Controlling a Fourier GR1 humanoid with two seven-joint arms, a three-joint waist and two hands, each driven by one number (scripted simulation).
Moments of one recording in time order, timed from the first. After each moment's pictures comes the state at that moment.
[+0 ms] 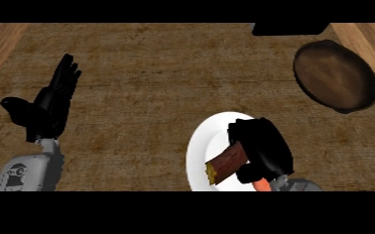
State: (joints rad) left arm -0.20 0.19 0.13 -1.51 0.00 0.05 0.10; right arm -0.14 -0.22 0.51 -1.74 1.02 0.25 0.42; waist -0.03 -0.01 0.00
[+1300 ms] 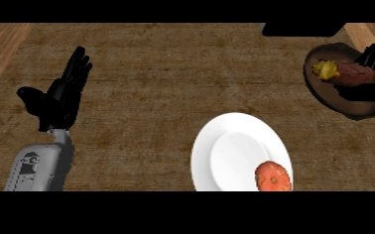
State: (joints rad) left arm -0.27 0.16 0.10 -1.47 -0.02 0.05 0.10; right arm -0.38 -0.44 -0.29 -1.45 0.60 0.05 0.08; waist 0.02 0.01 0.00
